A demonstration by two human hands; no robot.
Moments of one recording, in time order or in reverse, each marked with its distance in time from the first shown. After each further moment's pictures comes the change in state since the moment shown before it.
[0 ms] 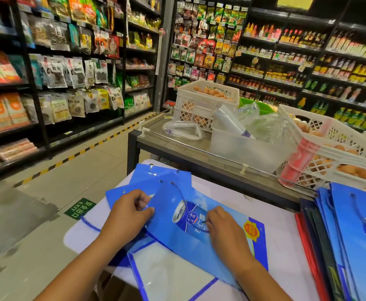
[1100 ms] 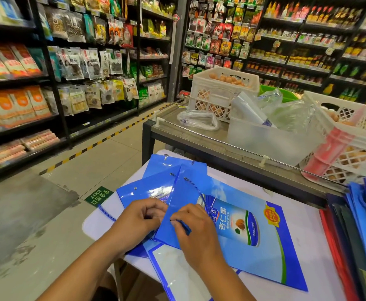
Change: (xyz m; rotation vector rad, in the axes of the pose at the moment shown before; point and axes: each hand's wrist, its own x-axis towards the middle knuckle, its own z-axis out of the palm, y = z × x) left_hand -0.026 -0.016 -0.016 -0.303 -0.377 -0.048; right_hand -0.007 -0.108 0.033 0.501 0.187 -0.195
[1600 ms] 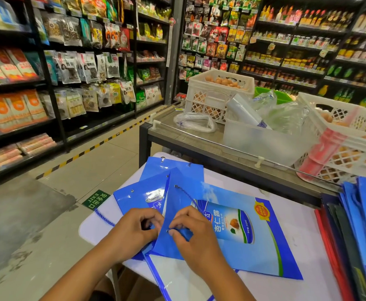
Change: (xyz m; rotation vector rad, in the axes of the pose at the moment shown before) left_hand -0.001 -0.013 0.000 0.273 -0.021 0.131; right_hand -0.006 -0.001 -0.018 0.220 -0.112 0.118
